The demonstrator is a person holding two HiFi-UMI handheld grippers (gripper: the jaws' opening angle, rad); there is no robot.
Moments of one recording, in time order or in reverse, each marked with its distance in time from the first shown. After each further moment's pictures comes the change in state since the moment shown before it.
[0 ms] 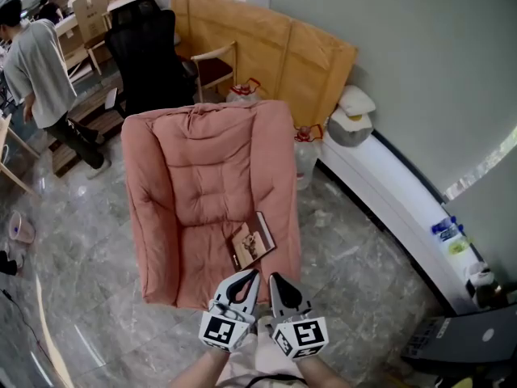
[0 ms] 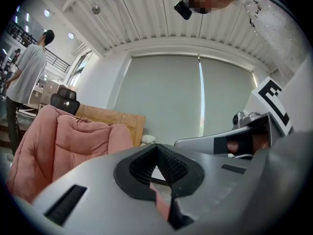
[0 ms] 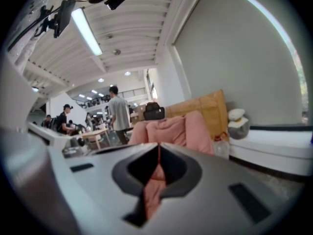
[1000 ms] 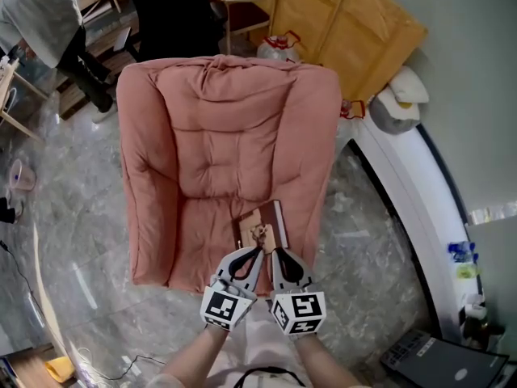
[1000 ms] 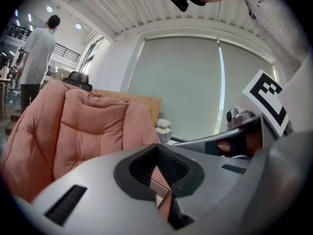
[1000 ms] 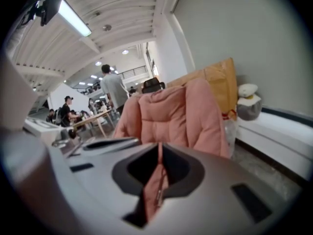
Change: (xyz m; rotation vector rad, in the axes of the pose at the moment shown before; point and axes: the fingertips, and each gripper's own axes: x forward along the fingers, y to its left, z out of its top) left arm 0.072 0.087 -0.084 -0.086 0.150 0.138; right arm 0.123 -0.060 -0.079 0.013 0.285 0.047
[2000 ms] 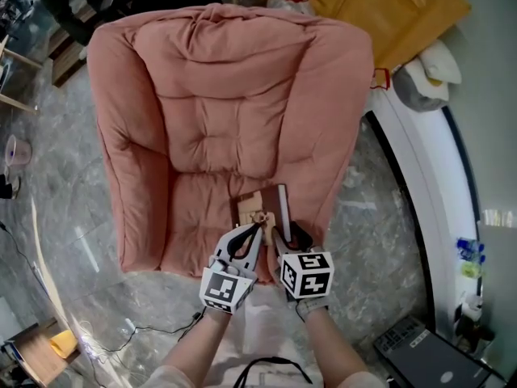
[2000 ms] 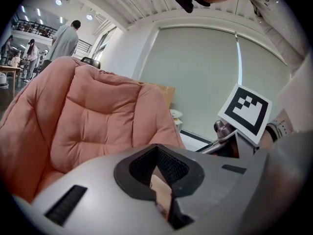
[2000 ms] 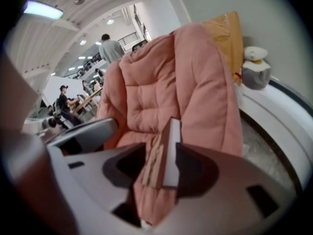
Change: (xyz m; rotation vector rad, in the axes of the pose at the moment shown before) left arm 0.049 0.045 -0.060 -0.061 0.083 0.094; right arm 0.079 -0.067 -0.086 0.075 0.427 0.015
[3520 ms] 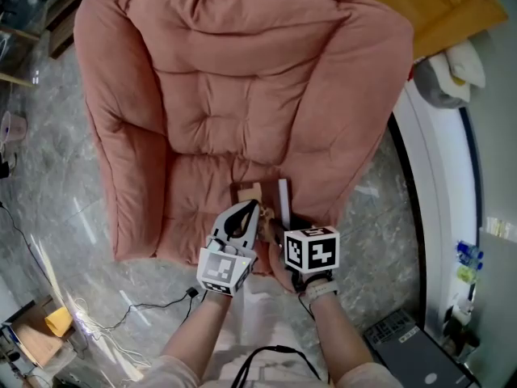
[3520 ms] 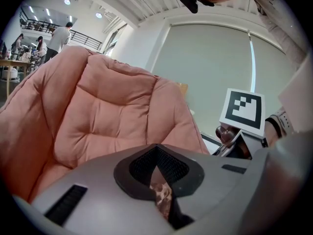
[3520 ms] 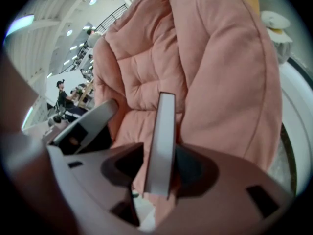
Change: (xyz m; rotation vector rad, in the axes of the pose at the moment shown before) left arm 0.032 0.046 -0.011 -0.078 0.037 0.104; right arm 0.044 -0.006 -0.032 0.064 0.362 0.099
